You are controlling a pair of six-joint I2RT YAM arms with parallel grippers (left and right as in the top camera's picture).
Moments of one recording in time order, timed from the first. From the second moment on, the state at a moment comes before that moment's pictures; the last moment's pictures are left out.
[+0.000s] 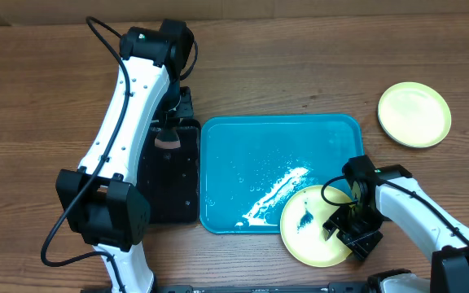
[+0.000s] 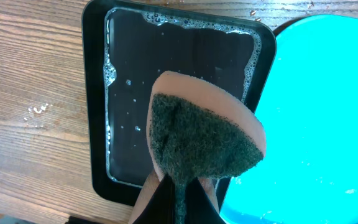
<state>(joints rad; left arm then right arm) -0.24 1.98 1.96 -1.59 -0.15 -0.42 0.21 1.44 0.65 -1.11 -0.28 0.97</state>
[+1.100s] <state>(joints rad) -0.24 1.98 1.96 -1.57 -0.14 -0.42 0.21 1.23 0.95 -1.46 -0.07 0.95</state>
